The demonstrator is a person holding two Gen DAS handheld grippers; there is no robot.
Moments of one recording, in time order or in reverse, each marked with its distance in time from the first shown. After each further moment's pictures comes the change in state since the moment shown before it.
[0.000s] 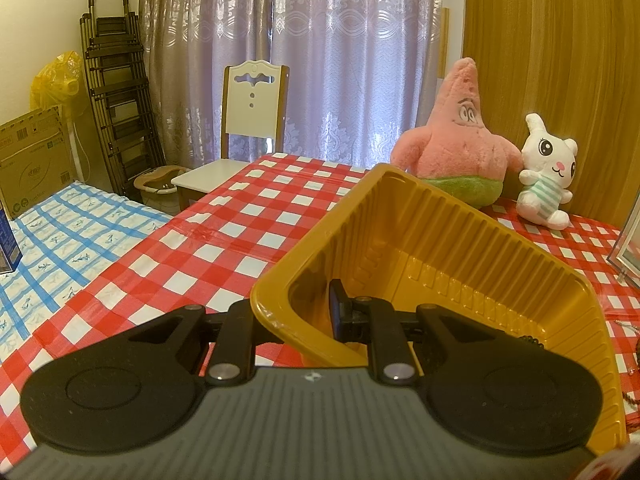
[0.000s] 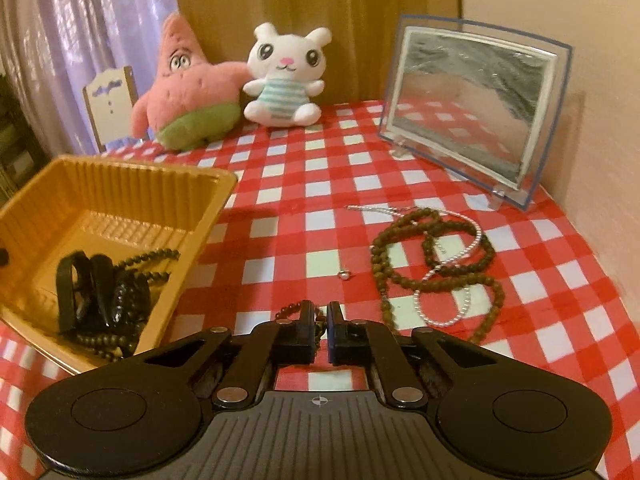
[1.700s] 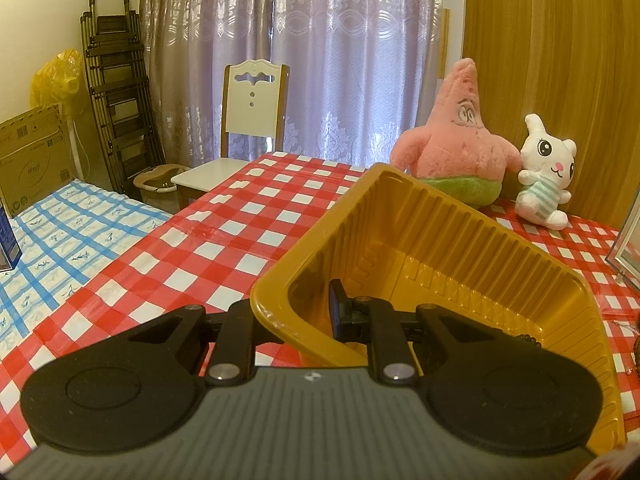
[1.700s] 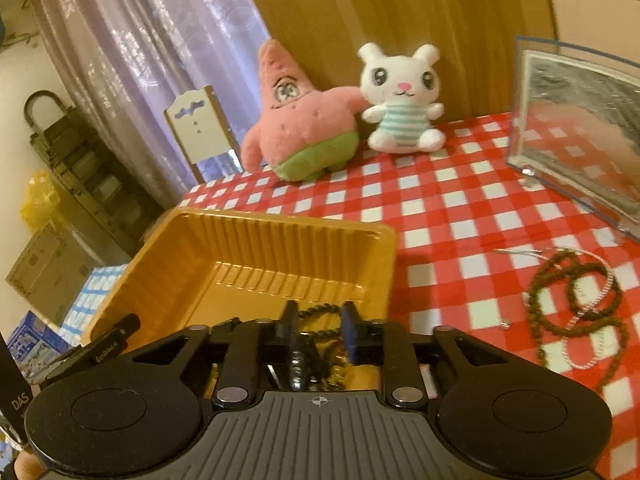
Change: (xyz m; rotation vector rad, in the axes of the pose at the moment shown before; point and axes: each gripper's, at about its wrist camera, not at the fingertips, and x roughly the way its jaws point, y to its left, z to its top) left arm -0.005 -0.001 0.000 -0.004 0.005 -0.001; right arm -0.008 0.060 0.048 0.058 0.021 0.280
